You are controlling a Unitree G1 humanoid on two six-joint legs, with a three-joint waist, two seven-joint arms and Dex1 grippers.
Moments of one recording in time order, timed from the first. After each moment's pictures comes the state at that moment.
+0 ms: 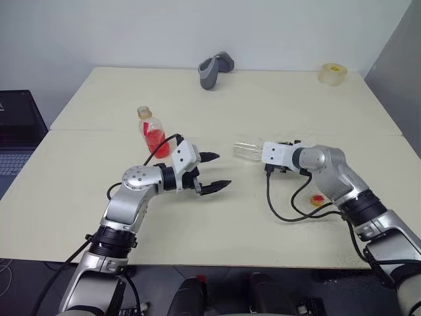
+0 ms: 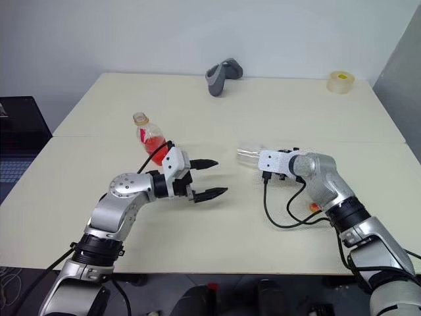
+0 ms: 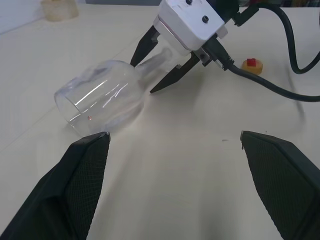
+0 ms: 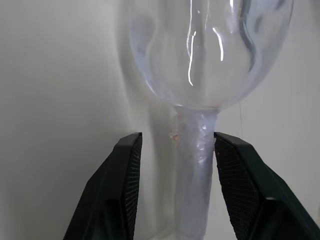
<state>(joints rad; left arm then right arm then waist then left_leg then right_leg) -0.48 0.47 -0.13 0.05 -0.26 0.25 -1.01 -0.74 -0.61 0.49 0.23 -0.50 0.29 0.69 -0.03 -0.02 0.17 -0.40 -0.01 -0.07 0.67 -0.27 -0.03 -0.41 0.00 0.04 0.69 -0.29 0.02</state>
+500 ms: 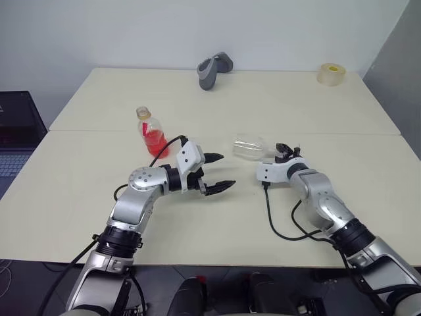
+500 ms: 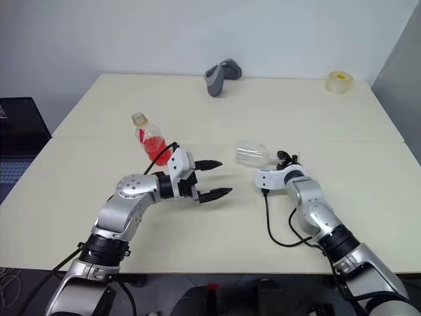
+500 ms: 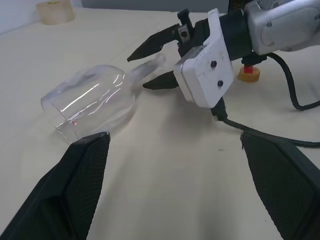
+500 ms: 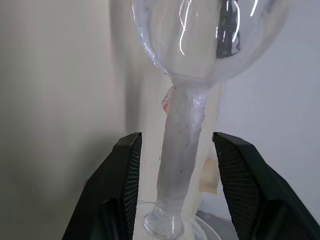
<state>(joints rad) -0.49 0.43 -0.15 0.07 -0.26 0.24 -0.99 -0.57 -0.51 0.54 0.16 -0.94 0.36 0.31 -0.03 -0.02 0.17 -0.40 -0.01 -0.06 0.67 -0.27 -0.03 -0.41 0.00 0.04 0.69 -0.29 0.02</state>
